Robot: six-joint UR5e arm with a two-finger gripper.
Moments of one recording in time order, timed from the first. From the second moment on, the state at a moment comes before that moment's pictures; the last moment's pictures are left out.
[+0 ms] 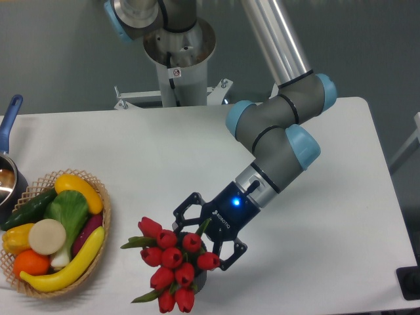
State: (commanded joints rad) arm 2.55 -2.14 -1.58 -0.71 0.41 1.09
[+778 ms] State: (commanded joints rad) arm 2.58 -2.08 -1.57 -0.71 0.33 1.05
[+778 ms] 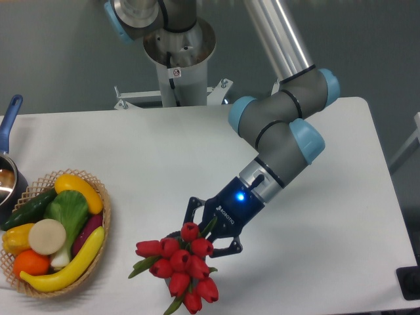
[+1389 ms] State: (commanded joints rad) arm 2.63 -2.04 -1.47 -0.71 0.17 0.96
